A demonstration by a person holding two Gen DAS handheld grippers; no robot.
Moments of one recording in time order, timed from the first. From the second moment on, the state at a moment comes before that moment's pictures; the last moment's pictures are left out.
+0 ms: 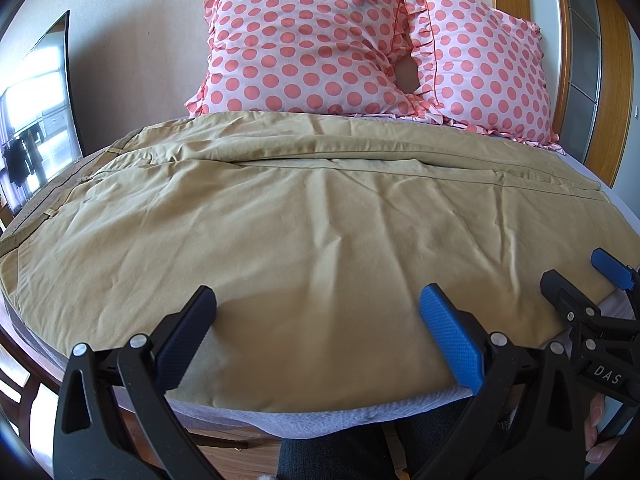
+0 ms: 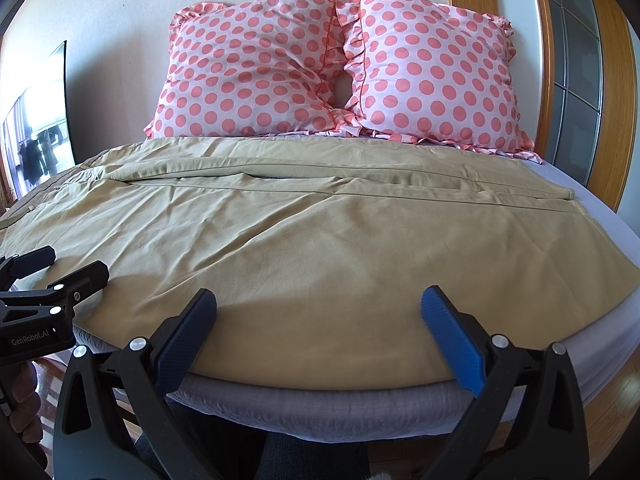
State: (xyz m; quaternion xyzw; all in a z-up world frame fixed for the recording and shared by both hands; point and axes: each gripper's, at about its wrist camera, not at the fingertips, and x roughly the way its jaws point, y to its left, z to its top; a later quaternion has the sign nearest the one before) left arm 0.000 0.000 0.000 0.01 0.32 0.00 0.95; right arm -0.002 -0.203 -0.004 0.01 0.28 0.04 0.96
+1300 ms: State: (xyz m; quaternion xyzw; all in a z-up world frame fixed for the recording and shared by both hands) left arm 0.000 0.000 0.000 0.01 0.32 0.00 0.95; right arm -0.002 -0.203 -0.005 0.01 0.28 0.04 0.96
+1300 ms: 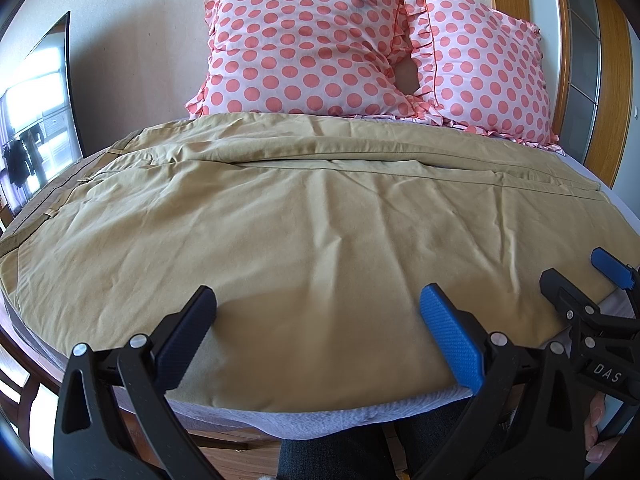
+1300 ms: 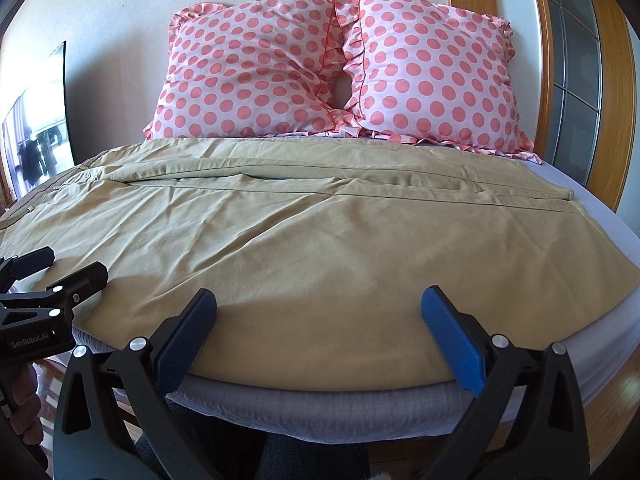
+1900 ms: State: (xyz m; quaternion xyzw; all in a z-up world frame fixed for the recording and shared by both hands) left arm 0.004 -0.002 0.005 0.01 0.33 -0.01 0.94; right arm 0.006 -0.206 0.000 0.00 0.30 0.06 0.95
